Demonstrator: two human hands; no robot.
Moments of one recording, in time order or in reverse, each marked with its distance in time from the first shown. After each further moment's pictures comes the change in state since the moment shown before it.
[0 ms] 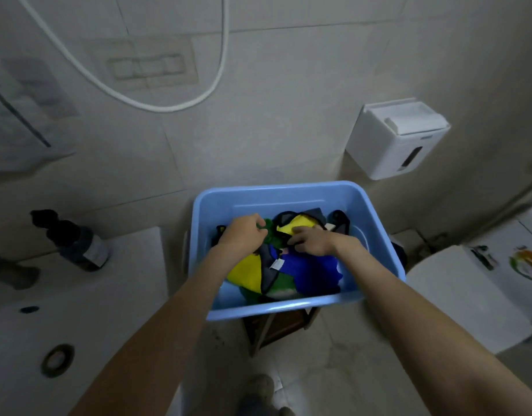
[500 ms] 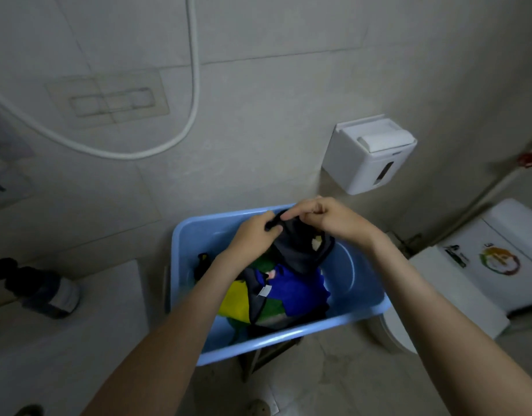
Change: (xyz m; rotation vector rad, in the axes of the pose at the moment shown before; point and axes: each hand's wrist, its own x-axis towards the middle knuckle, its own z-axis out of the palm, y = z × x) left_hand 0.037 0.046 0.000 -0.152 -0.028 0.288; right_hand -0.076 -0.010 -0.076 0.688 0.467 -0.273
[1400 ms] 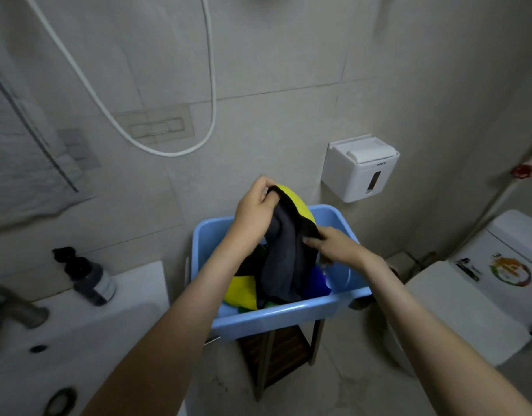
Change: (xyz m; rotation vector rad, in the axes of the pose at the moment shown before) left_hand -0.088 0.086 -0.036 -0.475 0.349 0.209; right_hand -0.072 0.008 0.028 -0.102 0.074 0.192
